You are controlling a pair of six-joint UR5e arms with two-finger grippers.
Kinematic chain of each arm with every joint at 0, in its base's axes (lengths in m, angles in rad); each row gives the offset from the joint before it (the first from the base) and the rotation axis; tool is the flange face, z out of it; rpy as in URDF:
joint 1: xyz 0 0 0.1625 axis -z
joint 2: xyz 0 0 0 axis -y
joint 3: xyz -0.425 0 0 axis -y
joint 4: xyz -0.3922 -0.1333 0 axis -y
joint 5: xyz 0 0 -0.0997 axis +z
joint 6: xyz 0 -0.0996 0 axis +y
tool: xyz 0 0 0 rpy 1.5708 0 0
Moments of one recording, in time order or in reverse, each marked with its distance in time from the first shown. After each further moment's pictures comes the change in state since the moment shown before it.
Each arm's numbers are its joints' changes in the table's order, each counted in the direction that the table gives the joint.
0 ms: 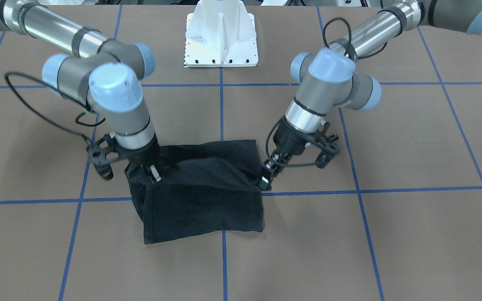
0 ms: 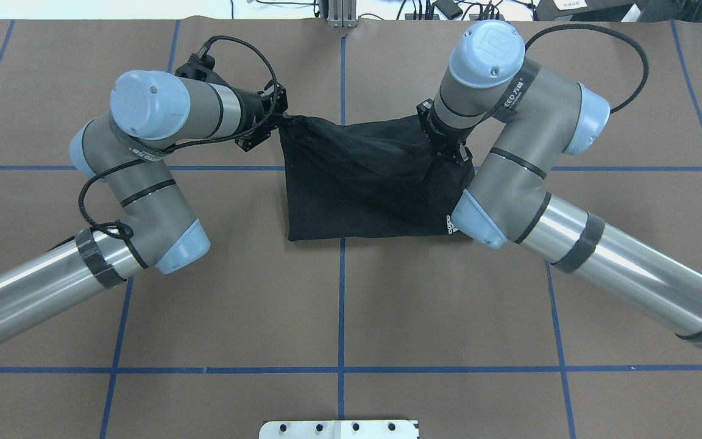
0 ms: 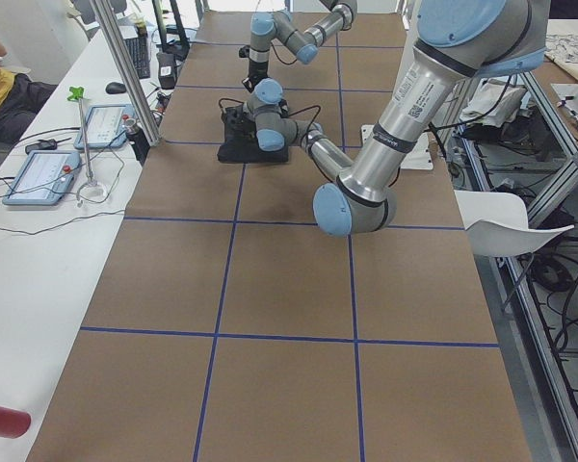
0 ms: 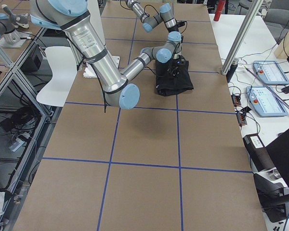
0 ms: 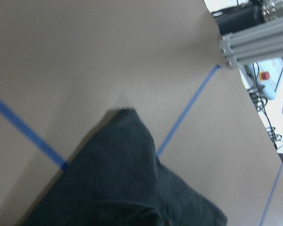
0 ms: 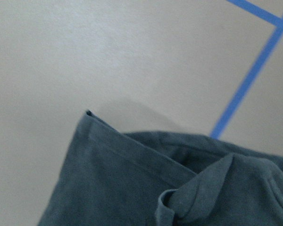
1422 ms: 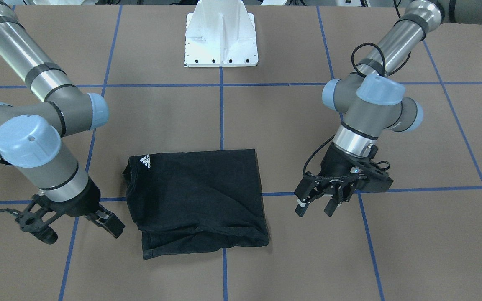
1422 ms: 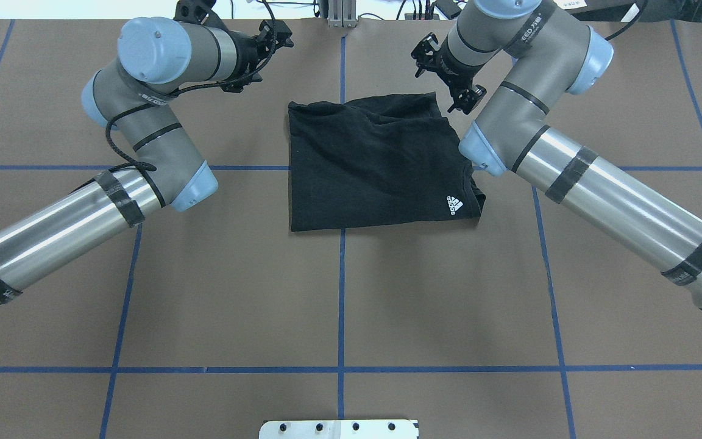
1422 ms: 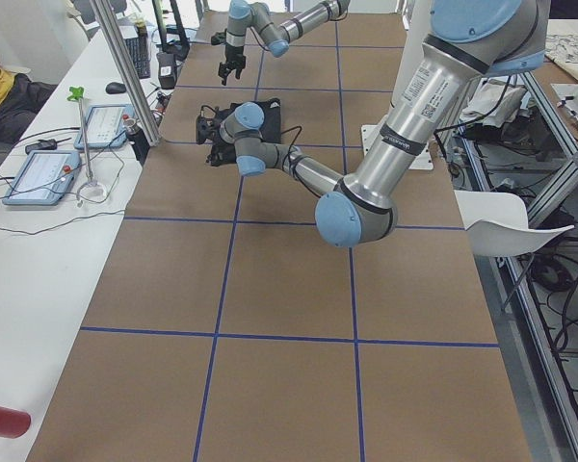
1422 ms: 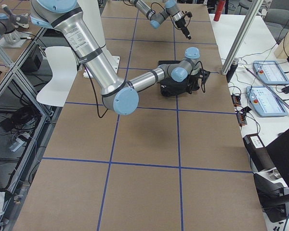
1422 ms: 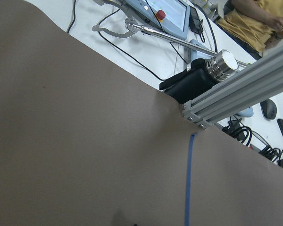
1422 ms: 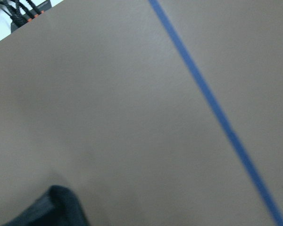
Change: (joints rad) left arm 0.113 0.190 -0.098 -0.104 -0.015 -0.729; right arm -0.190 -0.146 -0.042 0.204 -0.104 0.652
